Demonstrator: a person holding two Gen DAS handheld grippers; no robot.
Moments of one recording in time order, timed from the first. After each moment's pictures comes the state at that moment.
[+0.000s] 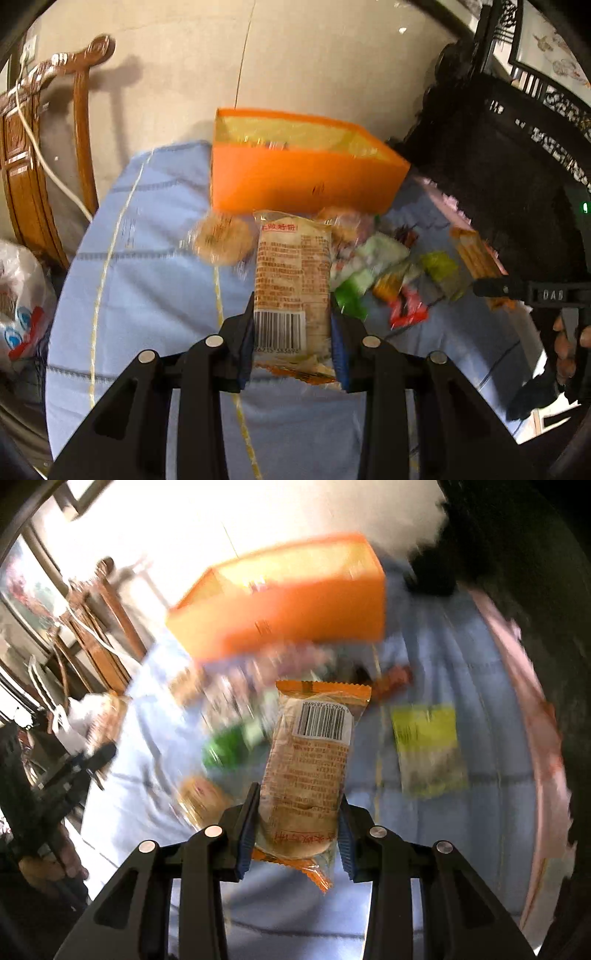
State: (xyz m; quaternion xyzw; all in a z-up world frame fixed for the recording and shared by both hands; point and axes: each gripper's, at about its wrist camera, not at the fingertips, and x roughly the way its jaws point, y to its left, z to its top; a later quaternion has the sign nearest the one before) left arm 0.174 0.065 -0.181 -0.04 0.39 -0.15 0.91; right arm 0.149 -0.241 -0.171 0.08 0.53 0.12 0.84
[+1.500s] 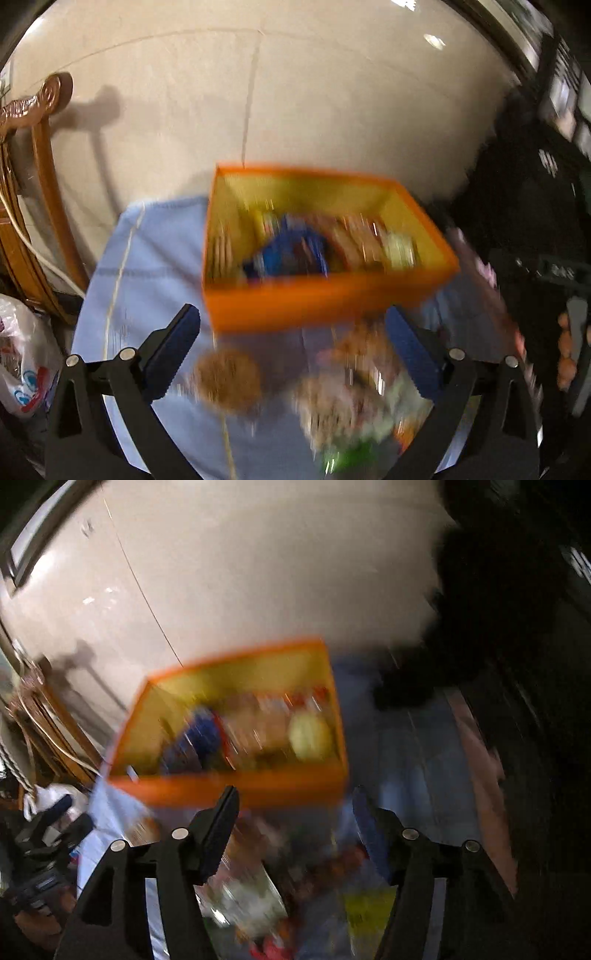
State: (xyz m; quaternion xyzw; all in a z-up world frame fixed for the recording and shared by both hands) left arm 0.325 0.046 -0.146 -0.03 0.41 -0.11 0.90; right arm 0.311 -0.272 -0.134 0.08 0.48 0.02 0.87
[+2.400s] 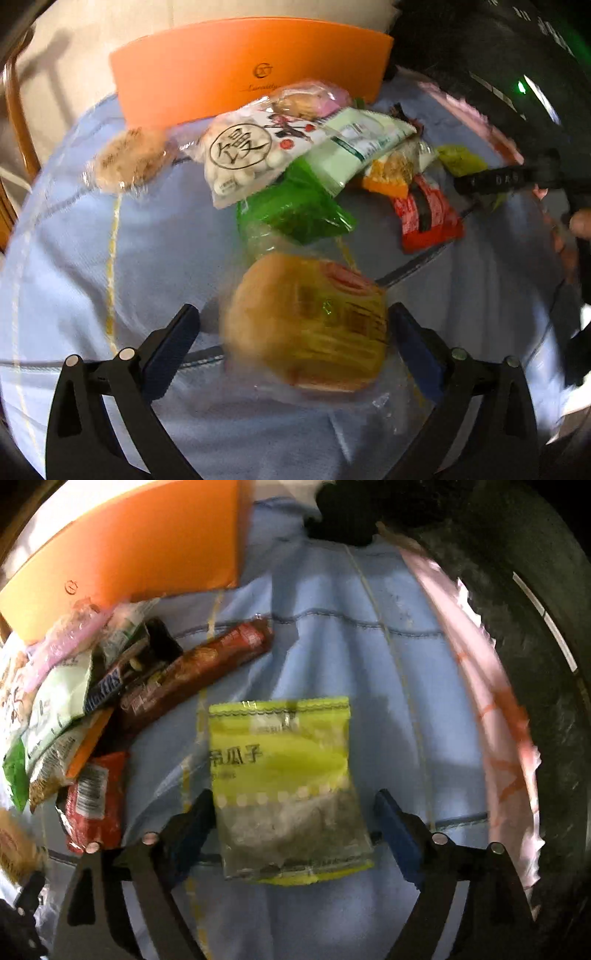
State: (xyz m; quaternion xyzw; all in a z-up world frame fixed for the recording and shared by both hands) left arm 0.191 -0.023 -0.298 0.07 0.49 -0.16 0.85; right arm 0.230 -0.310 -0.300 0.00 0.59 -0.06 0.80
